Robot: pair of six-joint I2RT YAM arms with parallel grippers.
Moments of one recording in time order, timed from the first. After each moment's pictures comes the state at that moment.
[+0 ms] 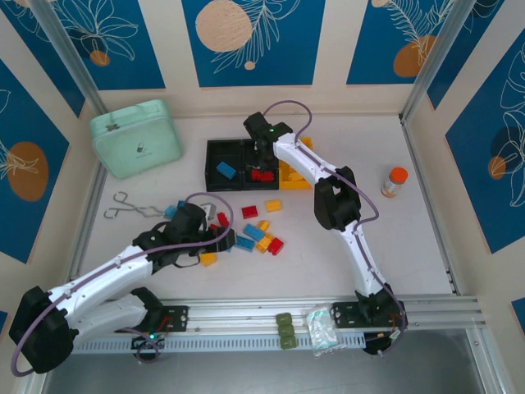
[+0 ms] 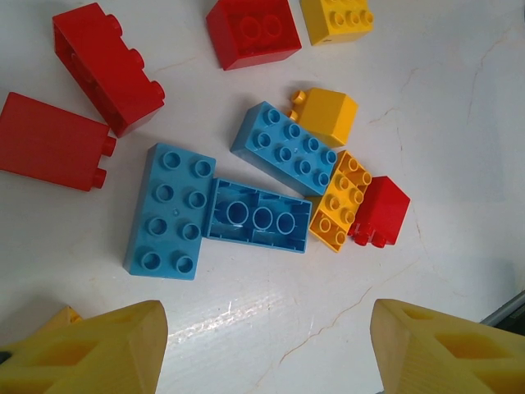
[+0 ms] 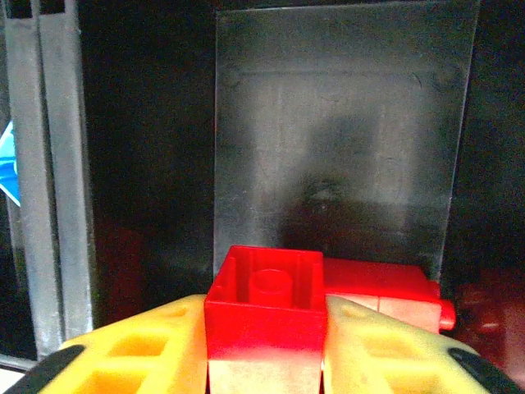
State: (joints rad) left arm -0.71 0.97 0.57 -0.42 0.15 -0.76; right arm 0.58 2.42 2.26 -1.02 -0.02 0.56
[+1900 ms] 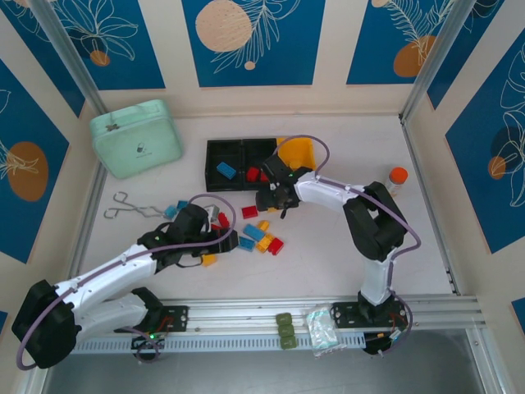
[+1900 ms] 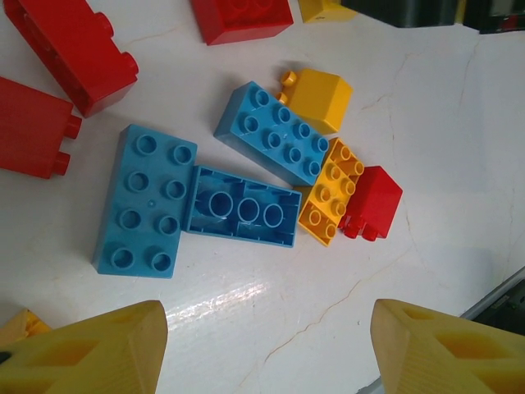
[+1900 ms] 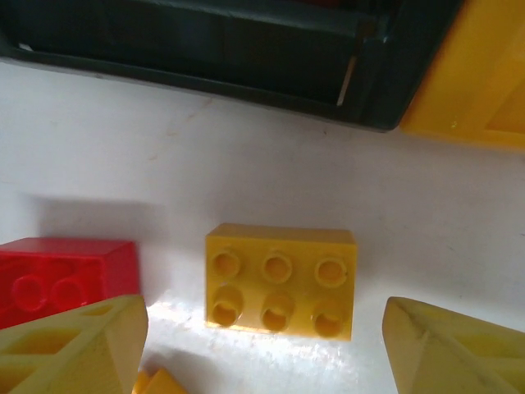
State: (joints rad) left arm -0.71 1.01 0.54 -0.35 0.21 -0.79; right arm 0.66 1.90 1.29 -0.59 0.04 0.46
